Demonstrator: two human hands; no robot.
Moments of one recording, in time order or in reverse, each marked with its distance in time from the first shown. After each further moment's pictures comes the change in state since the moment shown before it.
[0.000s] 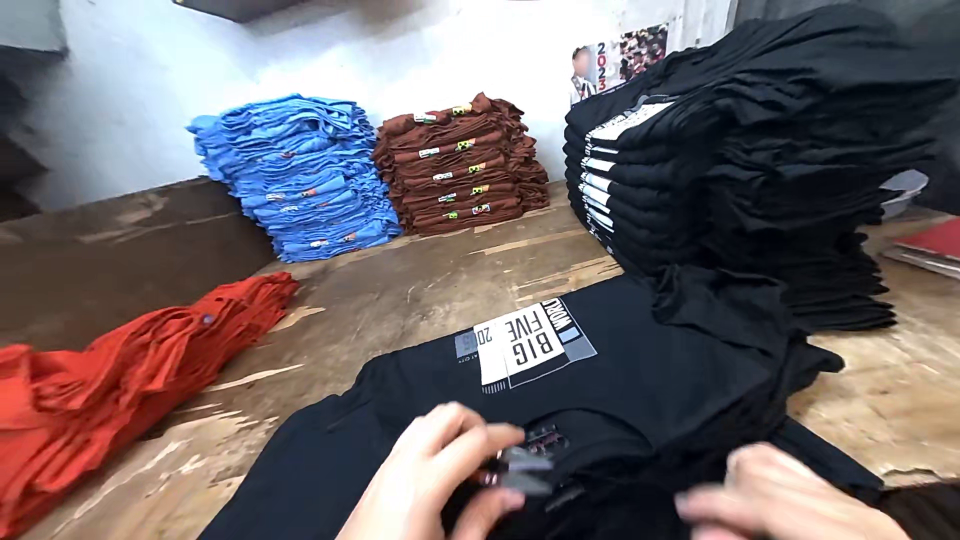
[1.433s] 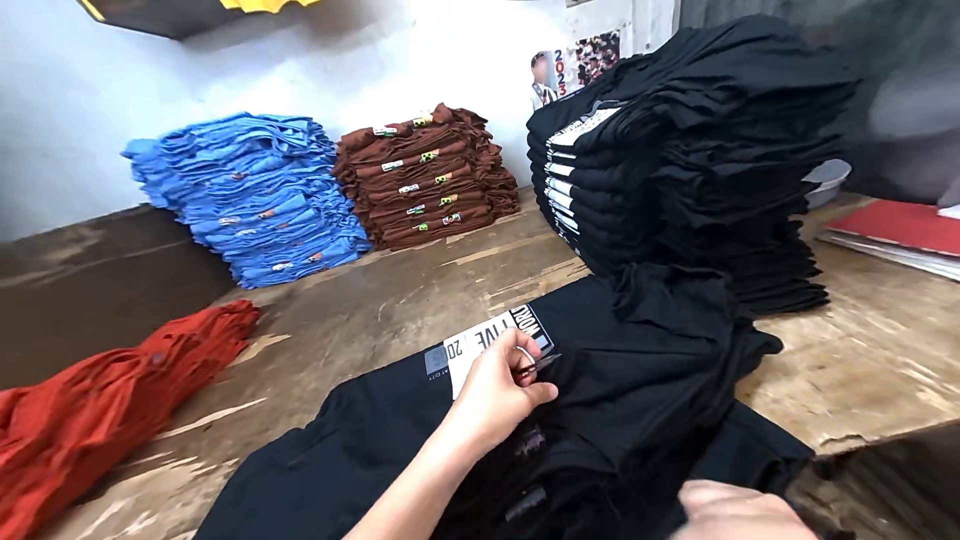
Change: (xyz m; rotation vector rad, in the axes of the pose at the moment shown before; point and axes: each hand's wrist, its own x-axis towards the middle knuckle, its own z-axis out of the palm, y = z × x) left_hand 0.118 -0.021 0.082 -0.505 -0.140 -0.408; right_hand -0.034 0.024 0.022 0.291 0.140 -0.010
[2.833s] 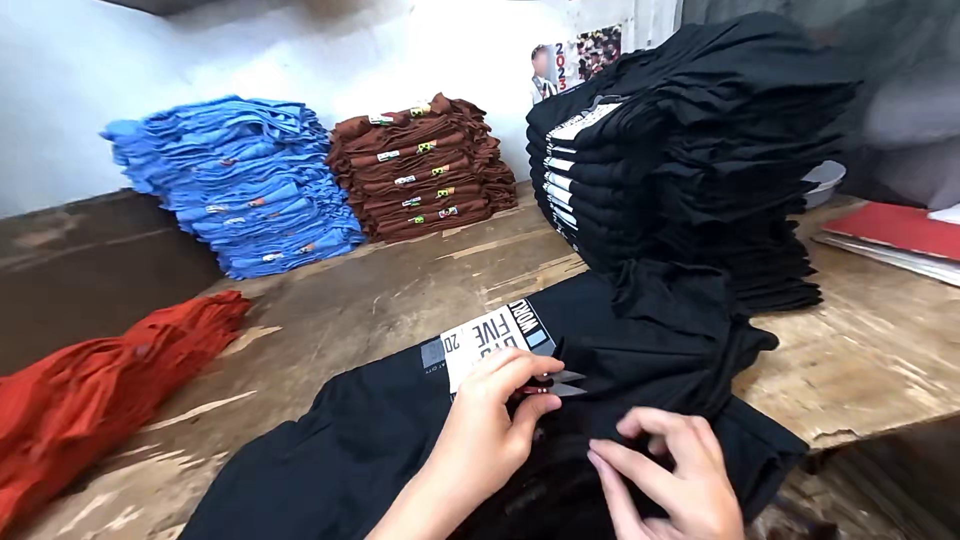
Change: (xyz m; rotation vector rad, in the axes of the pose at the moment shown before) left_hand -0.032 -0.011 0.008 0.253 0.201 0.584; right_hand 0.025 0.011 0.052 -0.731 0.323 0.044
